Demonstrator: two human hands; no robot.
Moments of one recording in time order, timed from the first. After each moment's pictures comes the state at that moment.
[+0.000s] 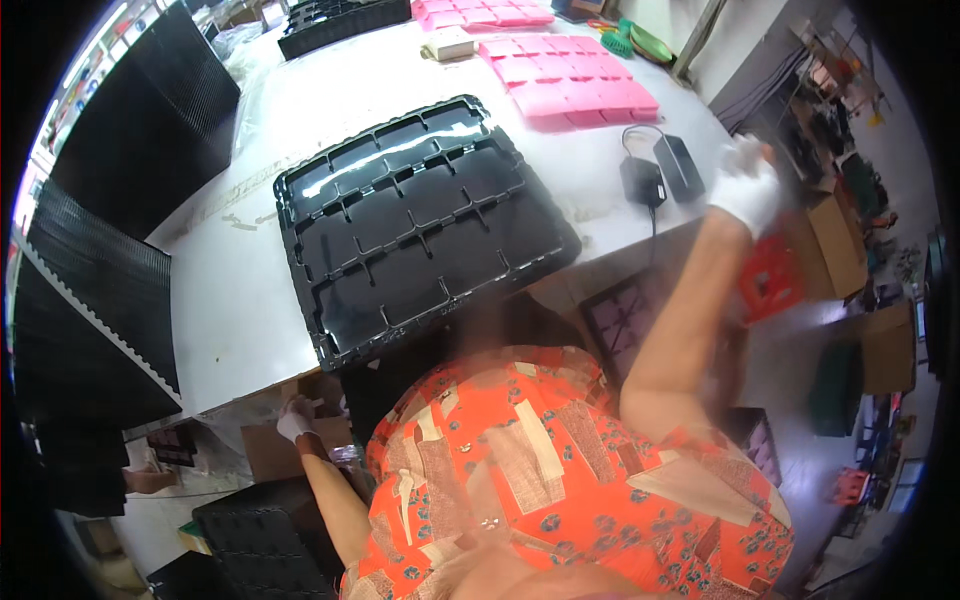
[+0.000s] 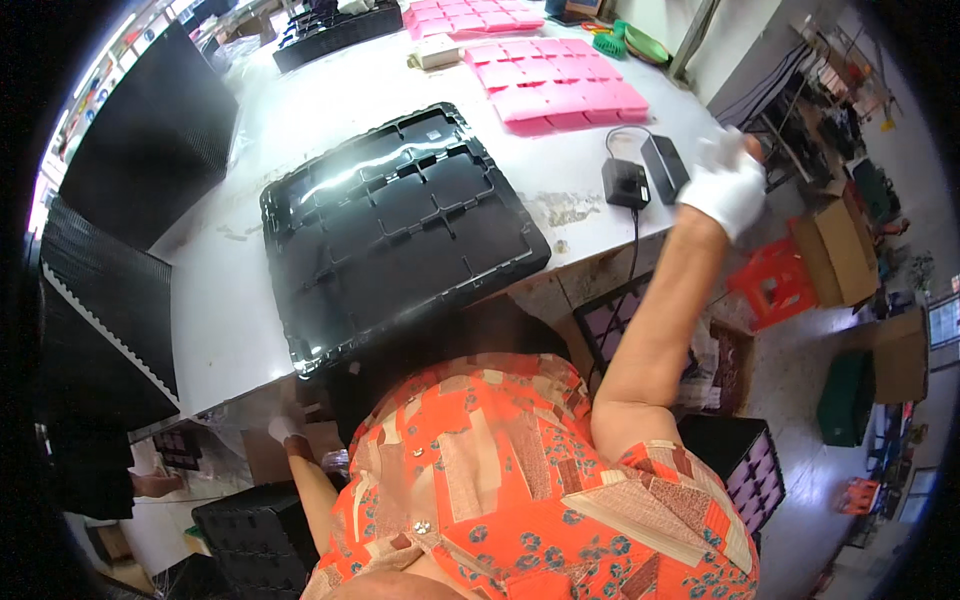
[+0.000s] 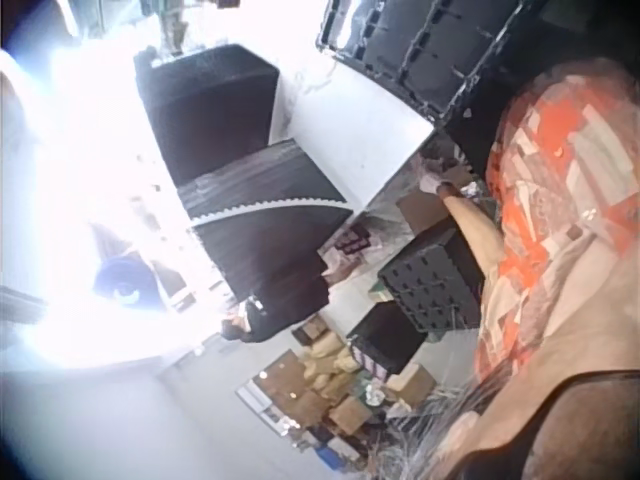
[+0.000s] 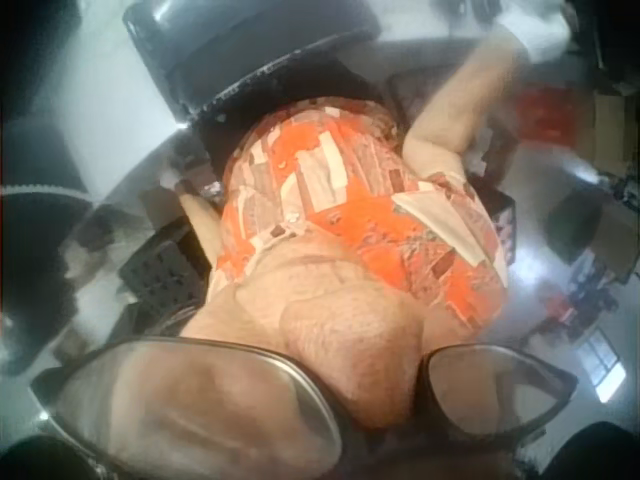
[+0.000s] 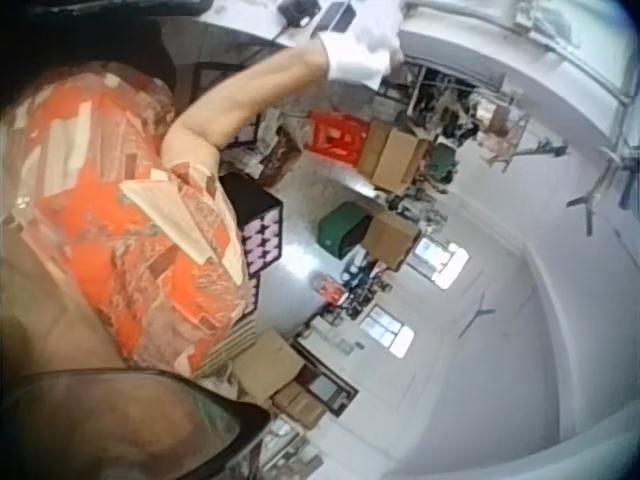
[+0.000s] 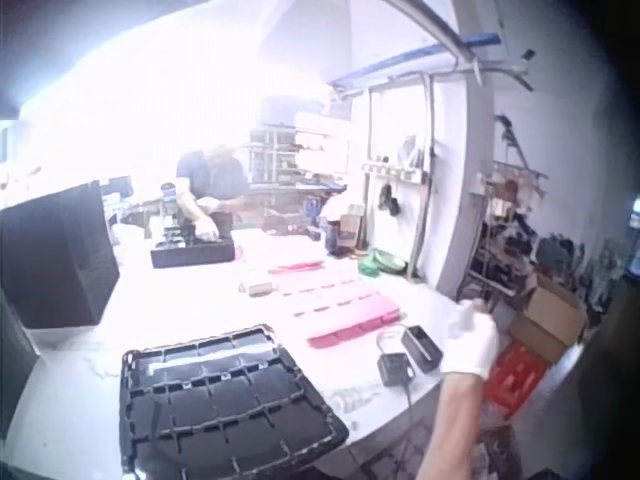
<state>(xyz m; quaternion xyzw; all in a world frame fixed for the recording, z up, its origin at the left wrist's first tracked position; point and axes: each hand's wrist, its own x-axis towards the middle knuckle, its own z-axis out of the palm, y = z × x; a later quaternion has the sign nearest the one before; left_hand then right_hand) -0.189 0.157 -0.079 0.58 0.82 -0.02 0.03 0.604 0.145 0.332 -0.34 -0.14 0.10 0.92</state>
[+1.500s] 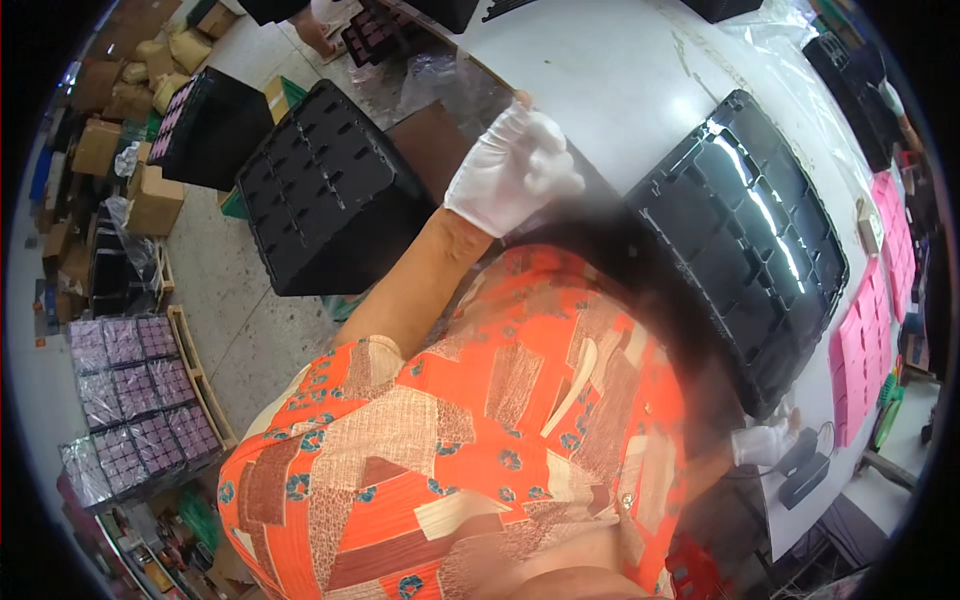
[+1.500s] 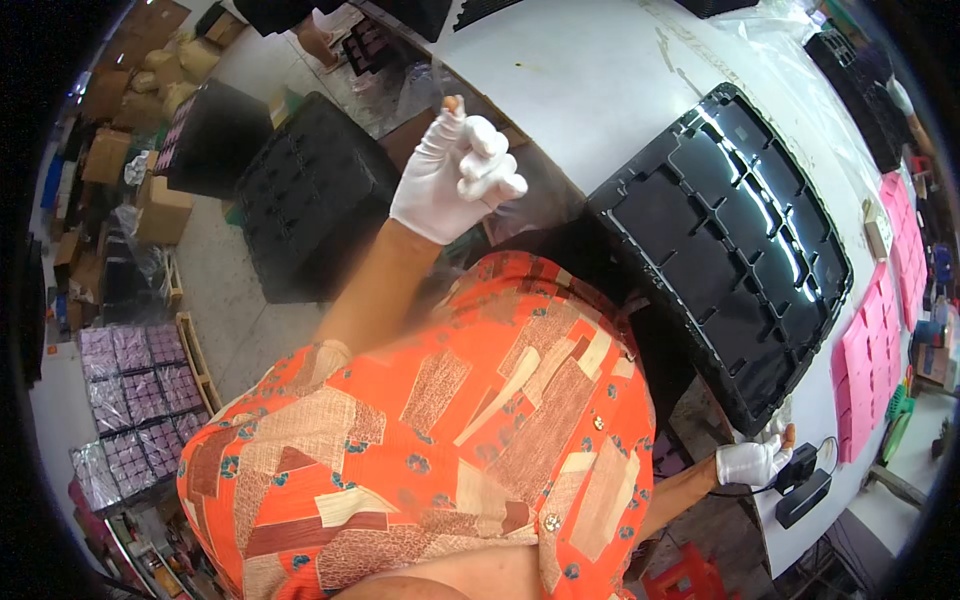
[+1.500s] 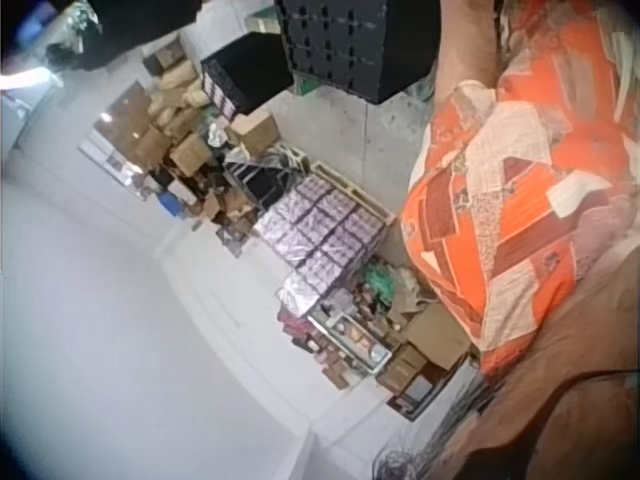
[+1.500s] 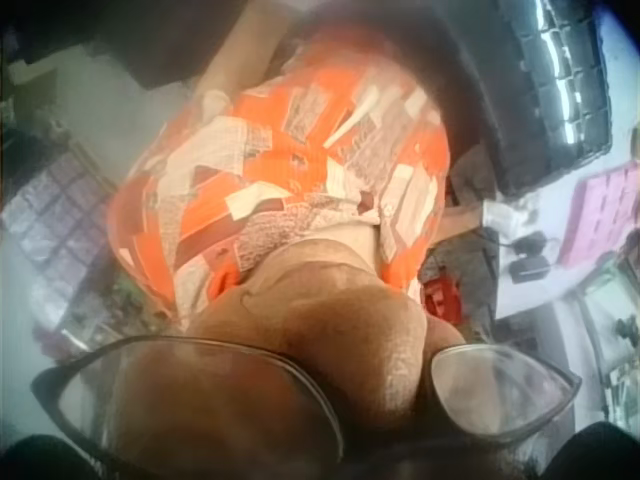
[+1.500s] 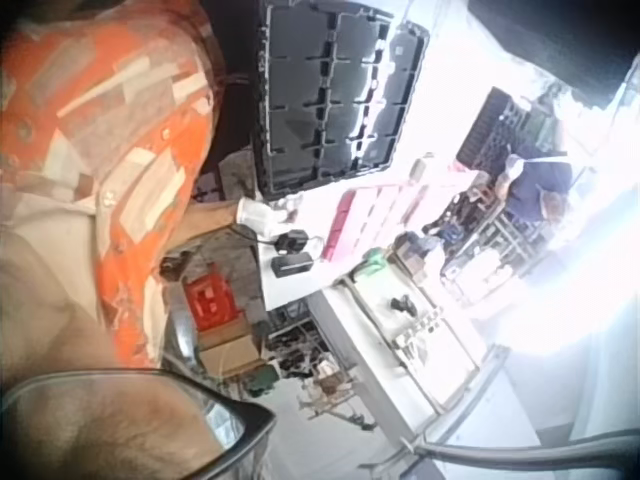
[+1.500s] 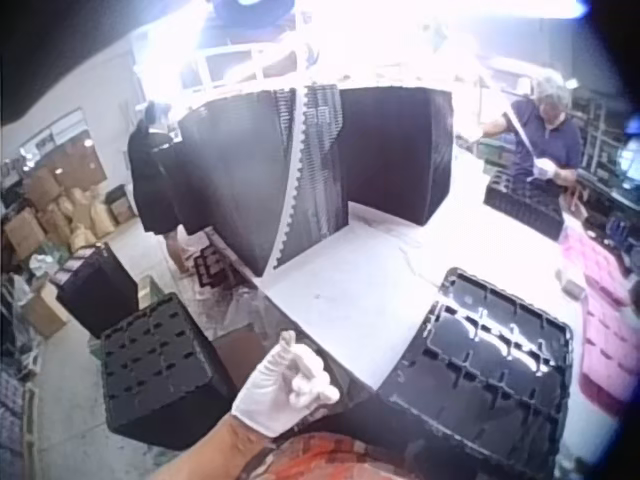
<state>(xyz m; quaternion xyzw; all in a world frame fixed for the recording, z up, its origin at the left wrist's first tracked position) -0.035 0.045 0.266 0.12 0.10 0.73 0.67 0.489 0.136 0.163 -0.66 -0.38 0.13 0.64</state>
